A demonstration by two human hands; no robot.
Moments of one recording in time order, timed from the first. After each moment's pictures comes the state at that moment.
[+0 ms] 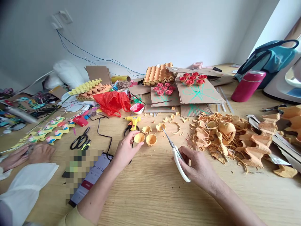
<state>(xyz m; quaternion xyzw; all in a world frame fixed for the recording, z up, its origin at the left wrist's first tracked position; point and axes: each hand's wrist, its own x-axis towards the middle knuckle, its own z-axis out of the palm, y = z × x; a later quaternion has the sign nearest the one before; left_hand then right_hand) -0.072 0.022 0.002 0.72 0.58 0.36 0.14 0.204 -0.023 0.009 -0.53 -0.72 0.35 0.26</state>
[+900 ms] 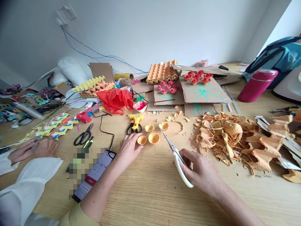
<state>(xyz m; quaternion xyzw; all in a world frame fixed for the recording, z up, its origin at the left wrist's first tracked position) -0.075 0.012 -0.002 0.74 0.65 0.15 0.07 0.202 -0.027 0.006 -0.51 -0.75 0.34 0.26</state>
